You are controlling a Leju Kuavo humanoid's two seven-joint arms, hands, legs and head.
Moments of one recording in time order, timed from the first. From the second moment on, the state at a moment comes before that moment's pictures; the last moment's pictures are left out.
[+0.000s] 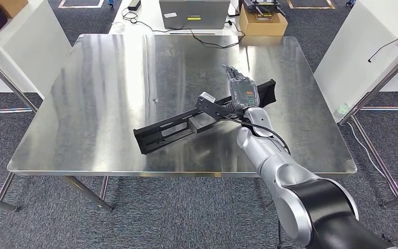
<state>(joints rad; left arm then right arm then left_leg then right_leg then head) -0.17 -0.10 0.39 -0.21 -0.32 0.23 -0.16 -0.95 0.11 0.13 -0.37 1.14 -0.61 -0.11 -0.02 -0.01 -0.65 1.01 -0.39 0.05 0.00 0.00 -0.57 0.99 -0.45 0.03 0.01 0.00</state>
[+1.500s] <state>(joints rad) -0.17 -0.08 0.40 -0.21 -0.35 0.17 -0.15 -1.04 -0.02 0.13 -0.34 1.20 0.31 0.05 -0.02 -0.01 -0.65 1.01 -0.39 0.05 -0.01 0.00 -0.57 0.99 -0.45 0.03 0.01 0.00</state>
